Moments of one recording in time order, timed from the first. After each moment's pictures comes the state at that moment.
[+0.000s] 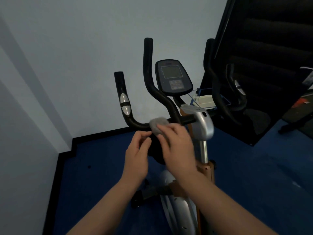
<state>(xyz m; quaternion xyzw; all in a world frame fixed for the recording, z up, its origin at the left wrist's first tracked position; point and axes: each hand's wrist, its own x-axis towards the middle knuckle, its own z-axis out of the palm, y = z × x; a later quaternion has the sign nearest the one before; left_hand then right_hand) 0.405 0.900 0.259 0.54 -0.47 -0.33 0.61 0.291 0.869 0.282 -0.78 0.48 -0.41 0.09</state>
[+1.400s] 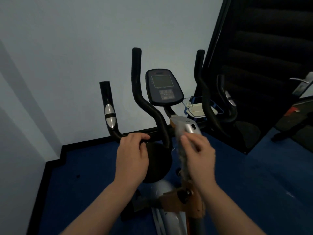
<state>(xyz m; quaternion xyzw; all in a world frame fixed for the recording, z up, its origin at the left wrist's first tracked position) 0.386 0.862 0.275 0.66 -0.58 -0.11 0.47 0.220 0.832 0.284 -0.58 0.51 -0.55 0.31</state>
